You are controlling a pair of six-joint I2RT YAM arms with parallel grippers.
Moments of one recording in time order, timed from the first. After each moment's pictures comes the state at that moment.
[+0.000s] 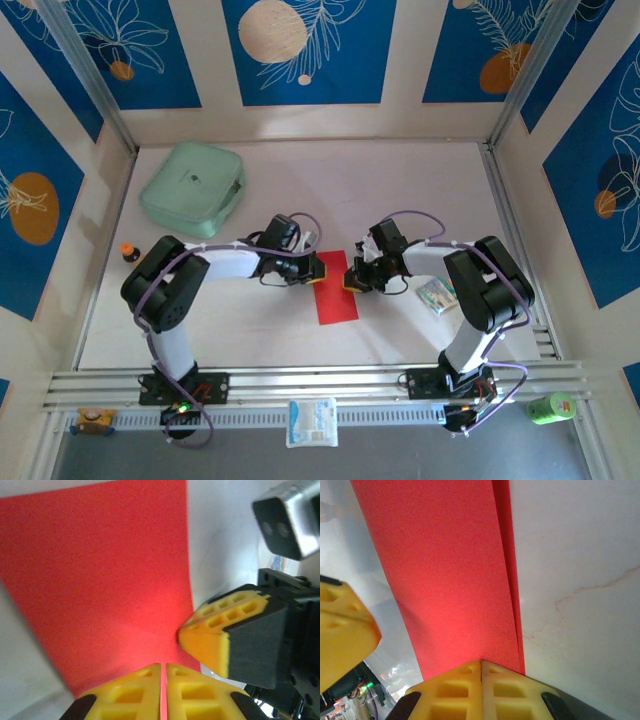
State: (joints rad) left arm -0.64 1.81 0.92 -0.04 0.62 -0.78; right arm 0.44 1.70 0.74 -0.23 -0.64 0.61
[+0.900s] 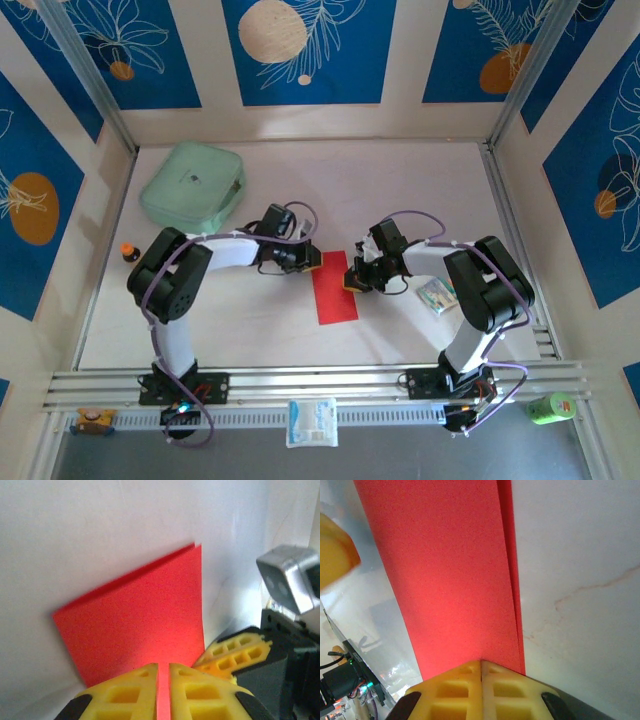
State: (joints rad) left arm -0.56 1.88 1.02 -0.08 0.62 -0.72; right arm 0.44 1.70 0.74 -0.23 -0.64 0.61
